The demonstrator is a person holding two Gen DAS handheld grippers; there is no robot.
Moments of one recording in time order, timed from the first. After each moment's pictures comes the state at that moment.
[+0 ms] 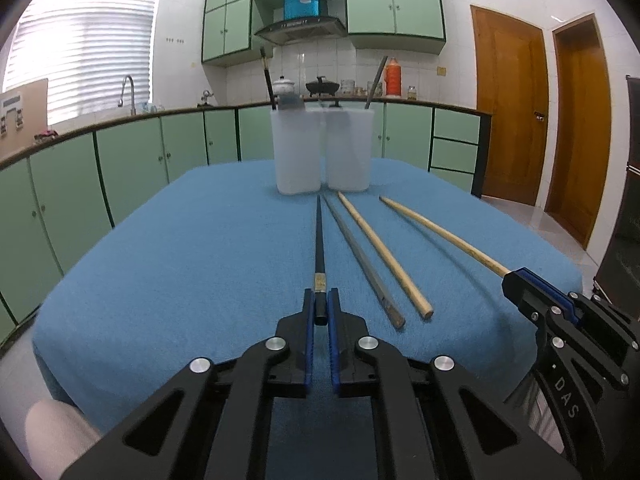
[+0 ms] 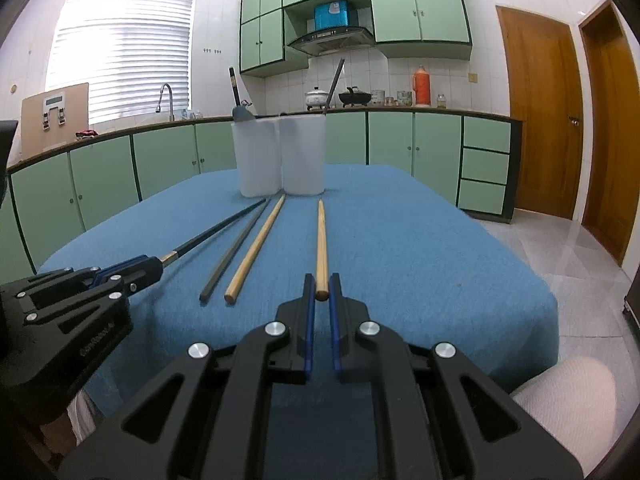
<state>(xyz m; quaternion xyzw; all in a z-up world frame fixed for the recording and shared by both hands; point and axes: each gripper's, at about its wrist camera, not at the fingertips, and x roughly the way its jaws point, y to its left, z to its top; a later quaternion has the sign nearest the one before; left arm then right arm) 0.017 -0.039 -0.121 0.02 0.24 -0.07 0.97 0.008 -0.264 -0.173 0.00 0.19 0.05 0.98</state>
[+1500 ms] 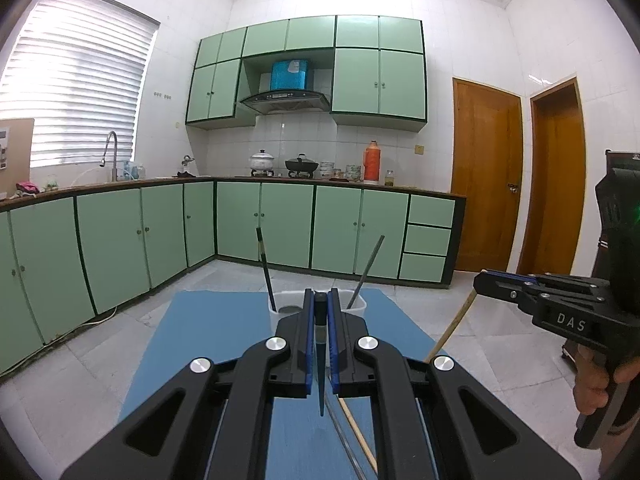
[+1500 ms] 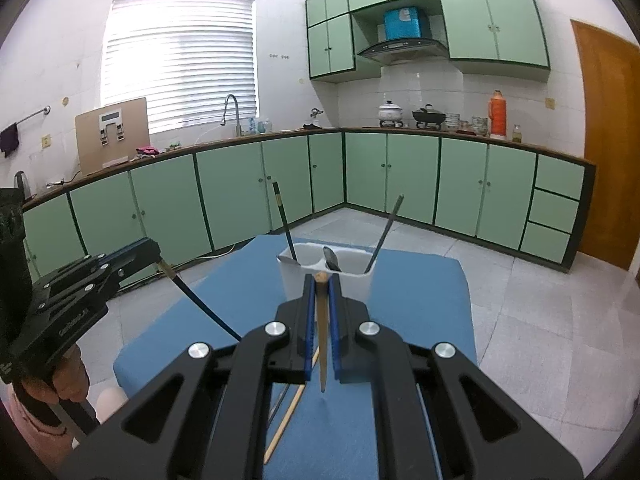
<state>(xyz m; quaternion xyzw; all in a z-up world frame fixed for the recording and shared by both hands) 0.069 -0.002 0.070 -0.01 0.13 -0.12 0.98 0.104 -0.284 0.058 -0.02 0.20 0.20 0.96</state>
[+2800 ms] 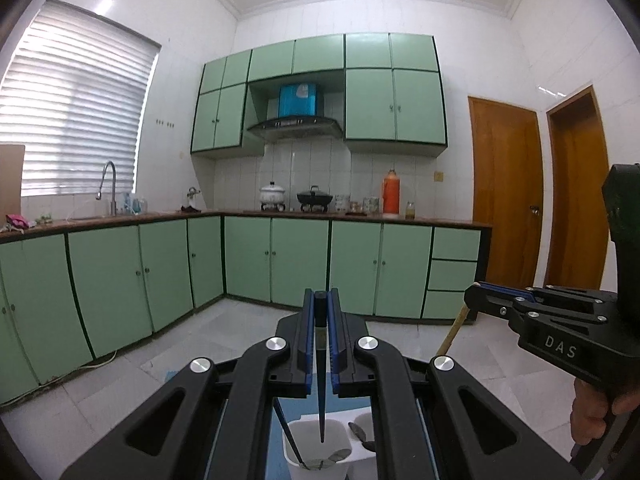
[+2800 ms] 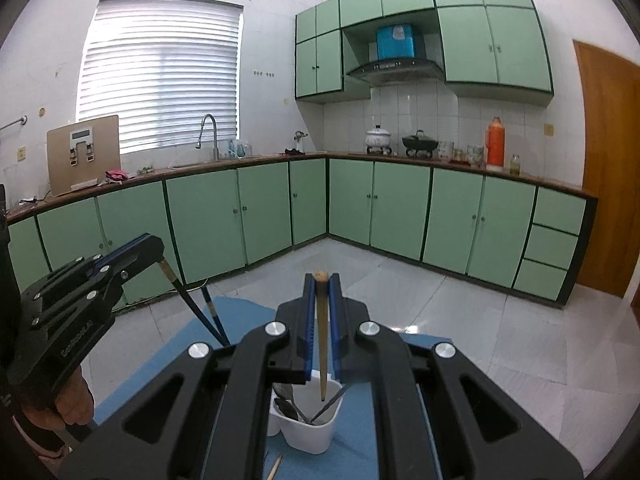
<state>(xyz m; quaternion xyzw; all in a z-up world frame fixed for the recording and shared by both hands) 0.248 -0.017 0.119 -0.01 0.08 -0.10 0.99 0.285 -0.267 0.098 -0.02 0.17 0.17 0.97</state>
